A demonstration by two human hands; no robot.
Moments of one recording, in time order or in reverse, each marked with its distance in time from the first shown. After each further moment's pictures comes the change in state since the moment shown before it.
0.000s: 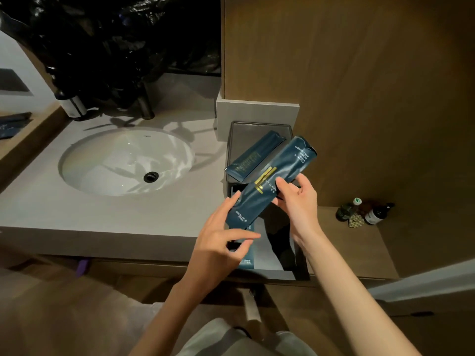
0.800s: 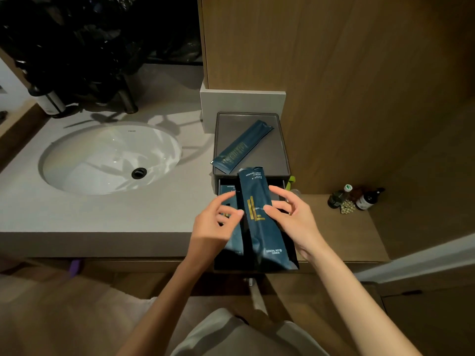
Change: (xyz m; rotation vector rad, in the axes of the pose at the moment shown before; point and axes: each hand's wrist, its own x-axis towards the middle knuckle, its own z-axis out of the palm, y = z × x) left_hand 0.022 -0.006 0.026 -0.403 -0.013 -0.547; right_hand -0.015 0.033 -0.049 -0.308 -0.113 0.113
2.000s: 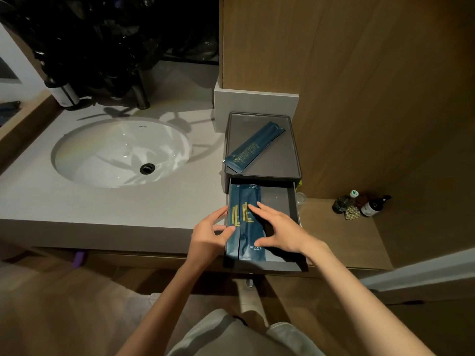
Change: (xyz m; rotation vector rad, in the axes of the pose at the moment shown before) left_hand -0.003 -0.046 -0.020 0.062 -0.042 -0.134; right_hand 0.039 0.042 0.014 -0.941 -0.514 -0.170
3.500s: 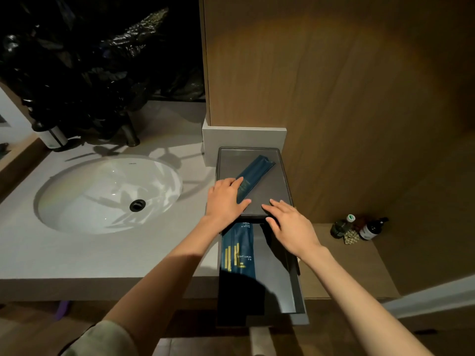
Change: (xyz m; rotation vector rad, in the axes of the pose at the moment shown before) left_hand 0.165 0.077 0.021 0.852 0.081 0.411; right_hand 0.035 0.012 -0.067 -0.322 0.444 0.081
